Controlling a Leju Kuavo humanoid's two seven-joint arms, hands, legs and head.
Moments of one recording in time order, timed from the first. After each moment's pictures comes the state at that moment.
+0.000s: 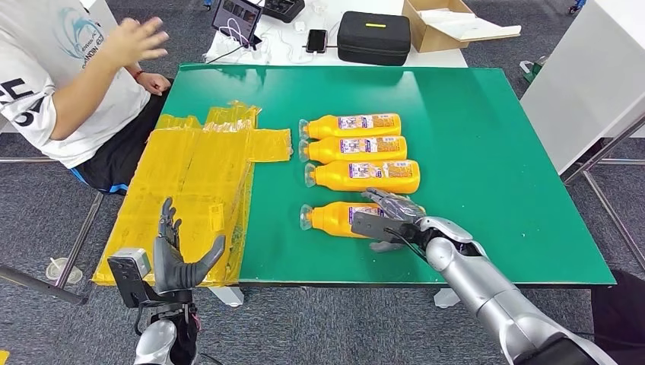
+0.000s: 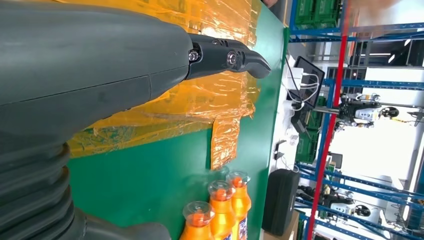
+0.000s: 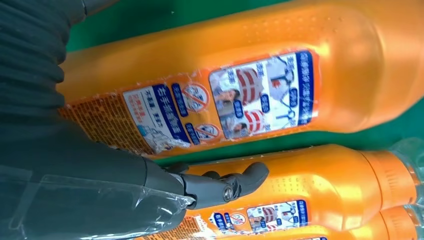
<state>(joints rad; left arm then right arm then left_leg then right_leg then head) -0.03 -0.29 -0.07 -1.20 -0.05 0.04 -0.70 -0.55 -0.27 0.68 -0.95 0.49 0.16 -0.07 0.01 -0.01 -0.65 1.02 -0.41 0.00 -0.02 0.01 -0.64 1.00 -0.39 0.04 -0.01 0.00</state>
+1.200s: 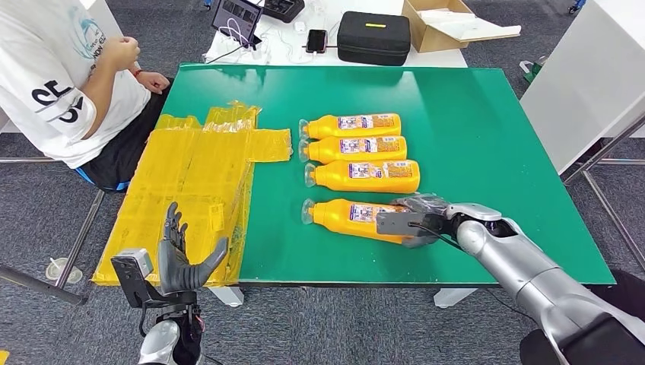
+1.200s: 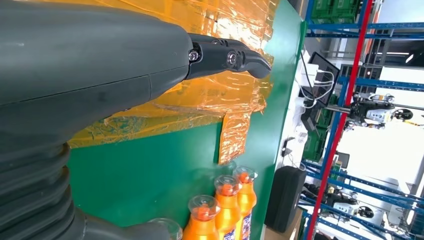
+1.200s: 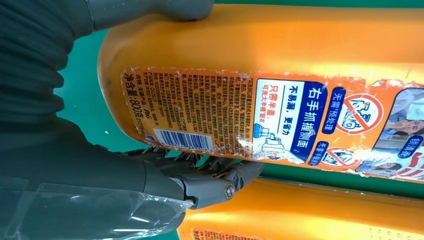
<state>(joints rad) -0.03 -0.30 -0.06 -1.15 0.00 0.03 -0.69 -0.68 -0.47 0.90 -1.01 0.40 0.34 0.03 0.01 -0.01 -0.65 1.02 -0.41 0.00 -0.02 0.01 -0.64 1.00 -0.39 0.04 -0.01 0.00</state>
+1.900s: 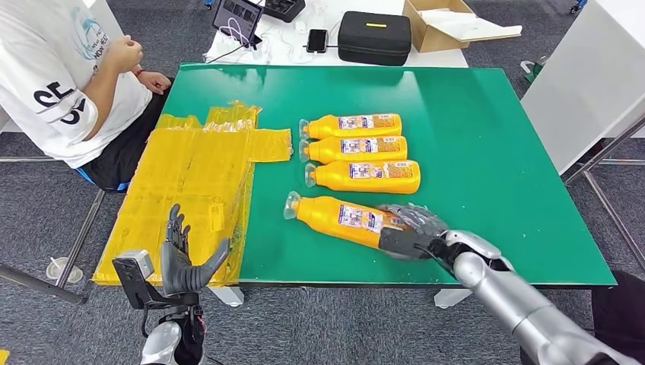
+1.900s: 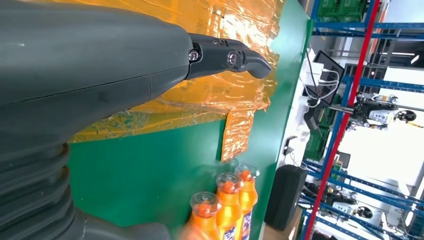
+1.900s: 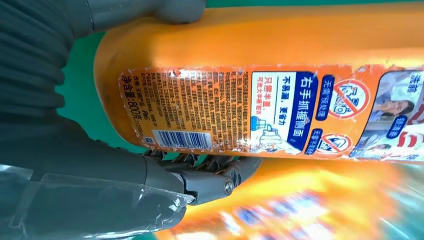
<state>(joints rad) -0.03 -0.31 -0.06 -1.14 0.02 0.02 -0.70 -0.43 -0.42 0.73 -1.13 0.32 0.06 -0.21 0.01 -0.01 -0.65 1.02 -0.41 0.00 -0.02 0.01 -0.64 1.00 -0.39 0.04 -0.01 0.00</state>
